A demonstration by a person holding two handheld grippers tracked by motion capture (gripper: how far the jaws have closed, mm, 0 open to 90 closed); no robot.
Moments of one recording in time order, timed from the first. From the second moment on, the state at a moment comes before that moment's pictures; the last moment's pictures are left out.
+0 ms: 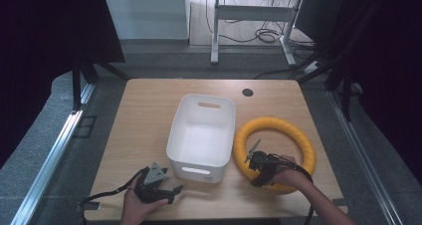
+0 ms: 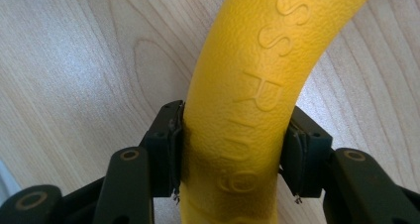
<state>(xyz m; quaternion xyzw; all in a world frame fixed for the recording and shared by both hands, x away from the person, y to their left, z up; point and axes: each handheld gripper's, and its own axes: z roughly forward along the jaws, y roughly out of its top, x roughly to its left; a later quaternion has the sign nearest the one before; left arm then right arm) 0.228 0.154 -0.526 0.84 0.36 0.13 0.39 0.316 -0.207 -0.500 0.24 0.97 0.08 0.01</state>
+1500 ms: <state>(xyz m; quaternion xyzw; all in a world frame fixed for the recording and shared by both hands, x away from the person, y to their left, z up) 0.228 0.154 -0.527 0.84 0.35 0.13 0.39 0.341 -0.293 -0.418 0.30 0.88 0.37 -0.05</state>
